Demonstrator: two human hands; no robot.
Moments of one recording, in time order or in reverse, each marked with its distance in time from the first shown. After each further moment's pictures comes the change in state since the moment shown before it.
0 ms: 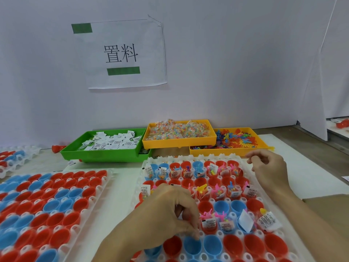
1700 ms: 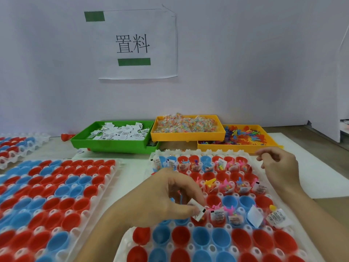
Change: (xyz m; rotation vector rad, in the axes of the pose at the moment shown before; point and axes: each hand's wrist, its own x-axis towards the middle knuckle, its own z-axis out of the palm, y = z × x) left_hand -0.007 -0.018 -0.017 -0.378 0.004 0.212; right_hand -0.002 -0.008 -0.003 -0.011 -0.004 0.017
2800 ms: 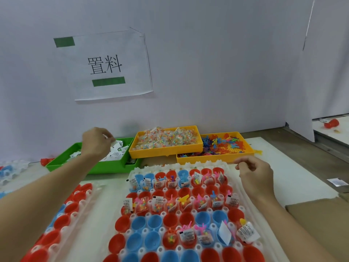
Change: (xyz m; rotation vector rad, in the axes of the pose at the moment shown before) left_hand 0.102 -0.072 -0.165 0.671 1.017 -0.432; right_hand 0.000 0.006 -0.001 0.084 0.044 0.042
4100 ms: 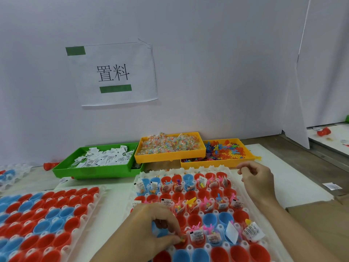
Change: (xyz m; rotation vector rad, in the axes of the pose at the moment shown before) left_hand -0.210 0.051 -0.056 -0.284 -0.827 0.503; right_hand 0.001 0.002 0.000 -0.039 0.001 0.000
